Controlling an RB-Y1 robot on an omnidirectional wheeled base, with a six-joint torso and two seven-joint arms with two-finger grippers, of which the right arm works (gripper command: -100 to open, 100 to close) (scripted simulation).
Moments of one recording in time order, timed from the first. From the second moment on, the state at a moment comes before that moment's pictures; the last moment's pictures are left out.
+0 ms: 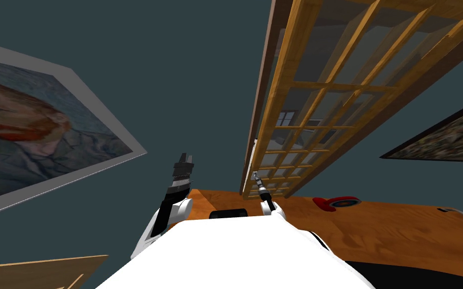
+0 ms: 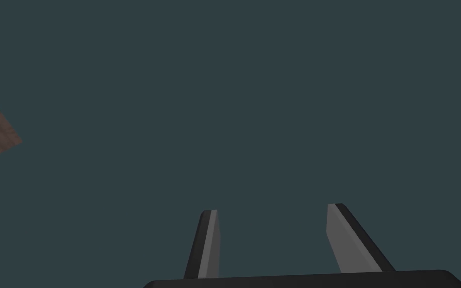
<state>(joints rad) -0.14 -0.18 -0.17 -0.55 0.11 -0.92 0.45</state>
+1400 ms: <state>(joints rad) -0.11 -0.21 -0.11 -0.58 0.01 -0.90 0.19</state>
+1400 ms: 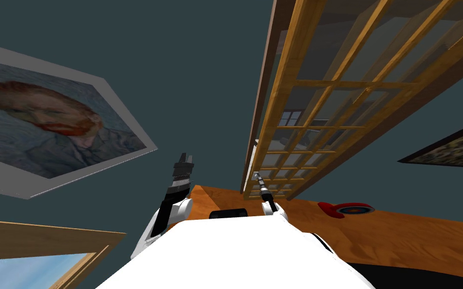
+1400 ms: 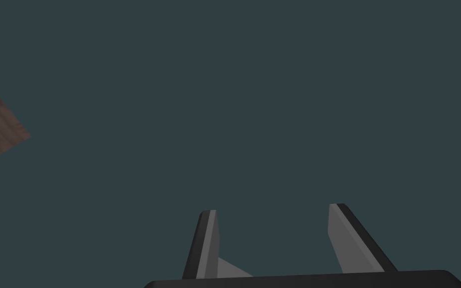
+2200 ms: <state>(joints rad) -0.13 -0.23 -0.09 -0.51 -0.04 -0.94 0.07</state>
